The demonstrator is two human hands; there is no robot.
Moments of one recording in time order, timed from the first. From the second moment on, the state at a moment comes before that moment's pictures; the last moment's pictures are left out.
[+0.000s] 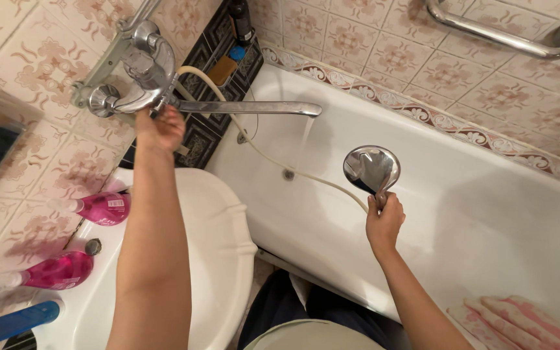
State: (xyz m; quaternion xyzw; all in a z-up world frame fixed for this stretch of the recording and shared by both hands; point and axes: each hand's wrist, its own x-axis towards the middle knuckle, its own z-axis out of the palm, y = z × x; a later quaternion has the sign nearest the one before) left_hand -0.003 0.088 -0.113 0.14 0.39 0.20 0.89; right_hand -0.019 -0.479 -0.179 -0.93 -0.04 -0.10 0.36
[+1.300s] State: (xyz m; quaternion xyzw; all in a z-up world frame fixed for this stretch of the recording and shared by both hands) left_hand -0.043 -0.105 -0.126 0.72 0.31 0.21 0.58; right_hand -0.005 -0.474 -0.186 -0.90 -0.16 -0.07 0.41
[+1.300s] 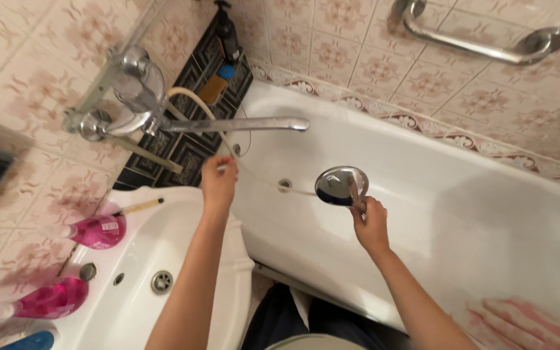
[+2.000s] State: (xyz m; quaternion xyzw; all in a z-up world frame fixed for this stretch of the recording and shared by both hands) left_hand -0.056 -0.168 -0.117 0.72 0.34 0.06 0.61; right_hand 0.025 -0.546 -0.188 -0.95 -0.03 -0.10 0.28
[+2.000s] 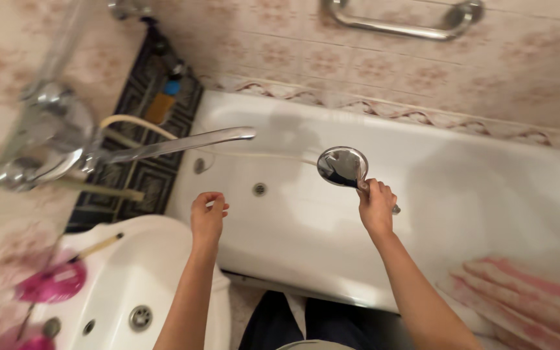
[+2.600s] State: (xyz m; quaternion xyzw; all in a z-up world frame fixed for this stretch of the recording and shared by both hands) left_hand -0.011 -0.300 -0.151 0.73 0.24 -0.06 0.63; right_hand -0.007 -0.764 -0.220 -0.94 0.20 -0.20 0.21
